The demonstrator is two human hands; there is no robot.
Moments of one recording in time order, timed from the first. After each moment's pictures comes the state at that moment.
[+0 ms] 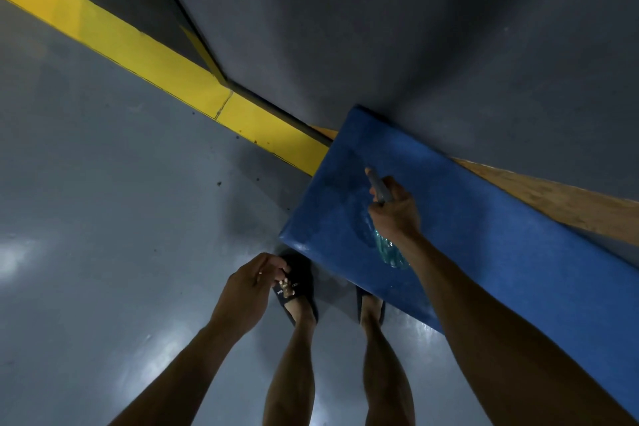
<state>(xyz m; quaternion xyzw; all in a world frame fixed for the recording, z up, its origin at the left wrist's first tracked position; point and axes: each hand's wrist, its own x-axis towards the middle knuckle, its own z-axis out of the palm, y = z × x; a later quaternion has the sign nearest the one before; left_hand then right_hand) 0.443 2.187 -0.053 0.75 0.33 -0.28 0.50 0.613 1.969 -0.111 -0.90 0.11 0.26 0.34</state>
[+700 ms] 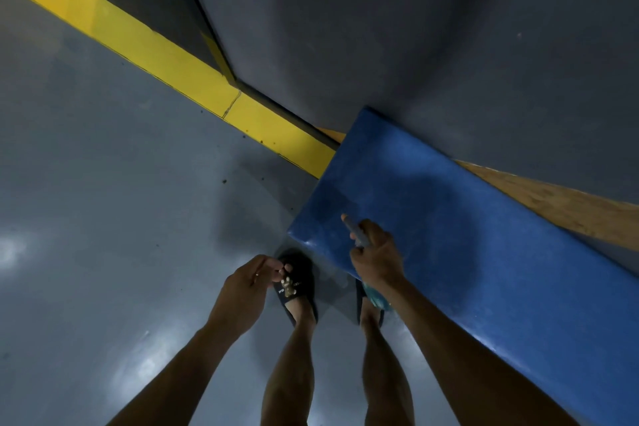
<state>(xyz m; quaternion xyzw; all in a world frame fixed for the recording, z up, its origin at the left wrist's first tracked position) 0.416 2.203 -0.052 0.73 0.36 -0.27 0.51 0.524 1.988 -0.101 -0.90 0.07 0.33 0.26</state>
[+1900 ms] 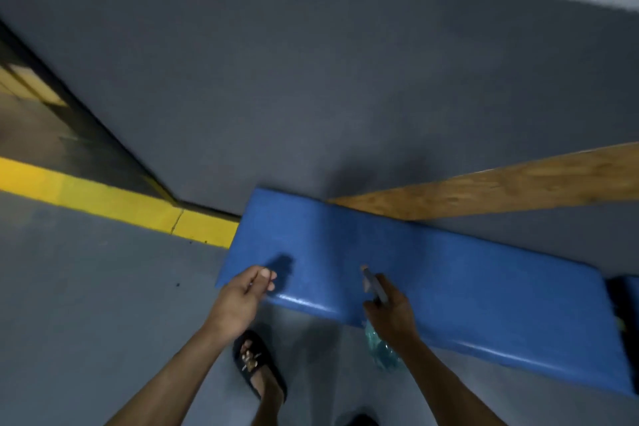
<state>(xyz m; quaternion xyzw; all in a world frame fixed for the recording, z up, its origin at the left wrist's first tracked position) 0.418 2.026 0.106 0.81 0.14 -0.17 0.54 0.401 1.740 0.075 -0.84 0.17 0.13 0.49</state>
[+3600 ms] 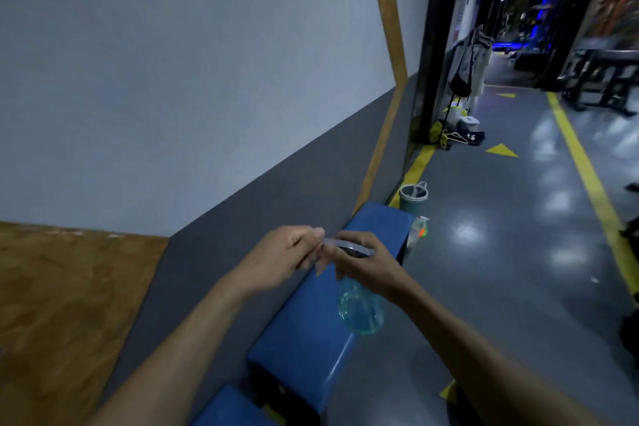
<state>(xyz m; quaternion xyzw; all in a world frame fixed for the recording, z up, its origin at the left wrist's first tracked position) 0.266 1.053 0.568 0.56 -0.73 -0.23 0.32 0.085 0.976 0.521 -0.75 0.22 -0.34 0.52</state>
